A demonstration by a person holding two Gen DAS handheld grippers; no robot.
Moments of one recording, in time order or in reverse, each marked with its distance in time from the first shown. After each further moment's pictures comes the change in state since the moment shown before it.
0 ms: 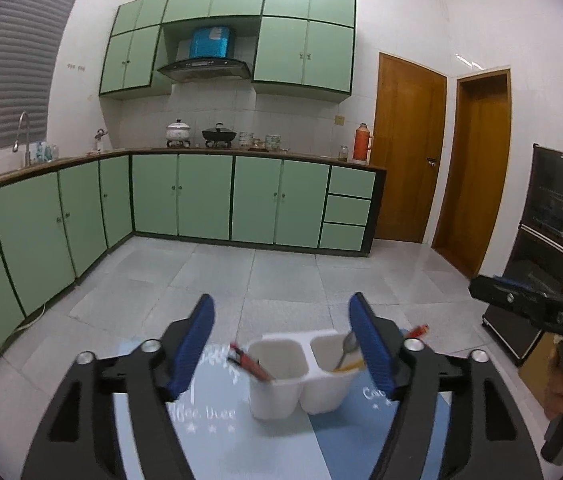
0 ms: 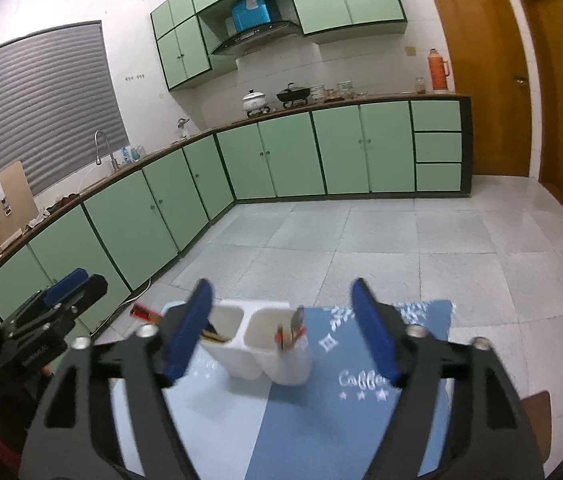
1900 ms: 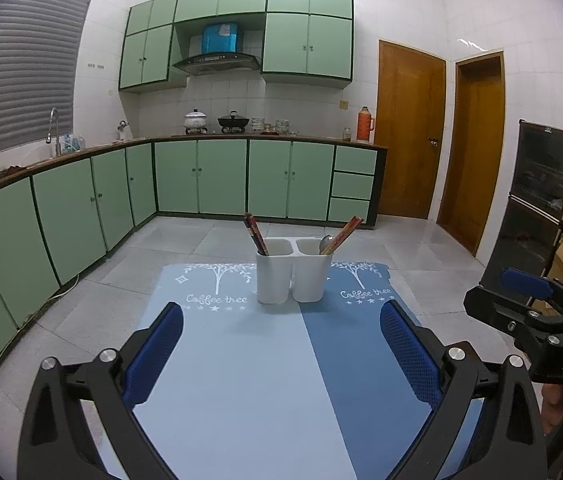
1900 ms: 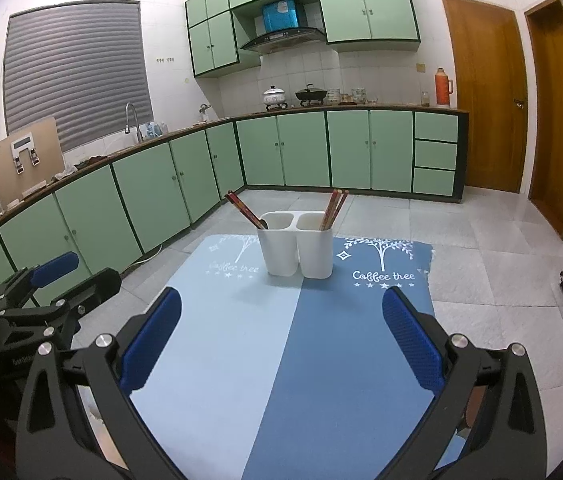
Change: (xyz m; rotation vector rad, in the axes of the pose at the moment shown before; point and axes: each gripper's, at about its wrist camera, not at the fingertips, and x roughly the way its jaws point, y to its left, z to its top) left arm -0.187 -0.043 -0.085 0.032 0.055 0.067; right arm -0.164 0.075 -0.125 -0.107 0.006 -0.020
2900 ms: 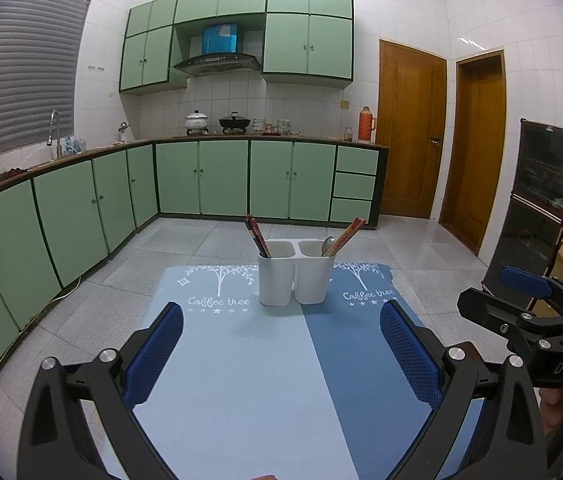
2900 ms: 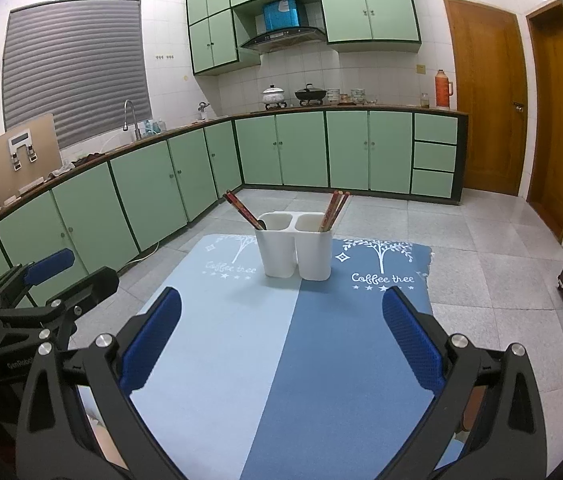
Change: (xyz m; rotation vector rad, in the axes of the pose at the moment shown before) left arm 0.000 0.005 0.001 0.002 -0.002 0.004; right arm 0.004 0.001 0.001 -0.012 0.001 -0.007
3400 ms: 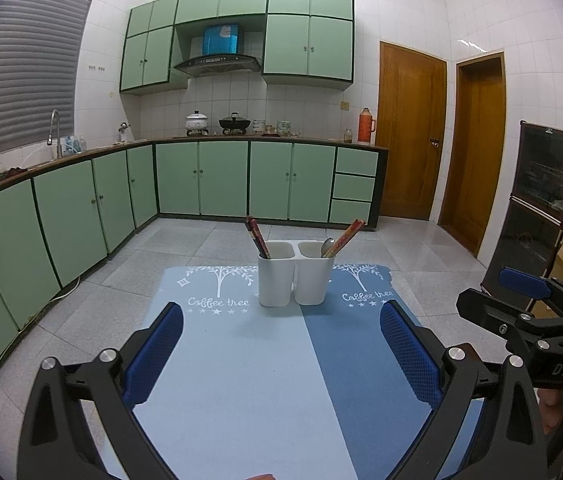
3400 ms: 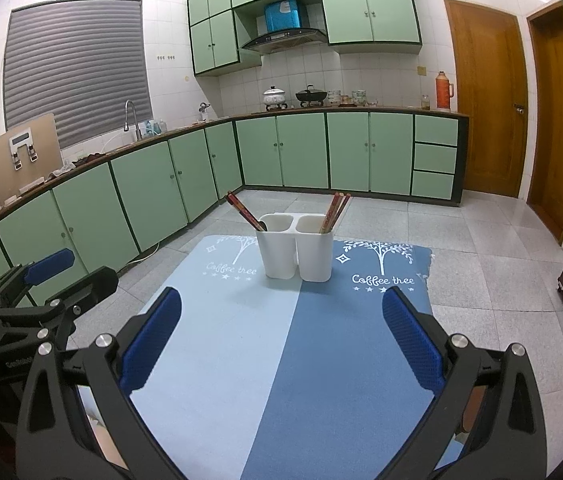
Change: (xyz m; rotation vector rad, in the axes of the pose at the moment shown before) left arm -0.001 0.001 0.001 -0.003 -0.004 -0.001; right arm -0.002 0.003 0.001 -0.004 -0.003 0.000
